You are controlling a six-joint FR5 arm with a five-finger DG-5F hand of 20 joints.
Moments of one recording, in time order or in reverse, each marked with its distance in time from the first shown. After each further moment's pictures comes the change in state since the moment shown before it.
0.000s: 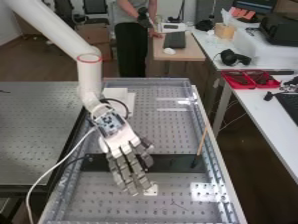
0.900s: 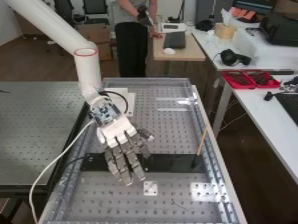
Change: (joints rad) arm 0.044 0.038 -0.024 0.089 0.095 -0.065
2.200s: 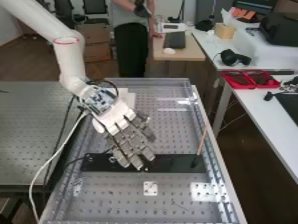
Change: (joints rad) arm -0.026 0.160 -0.114 -0.039 -0.226 0.059
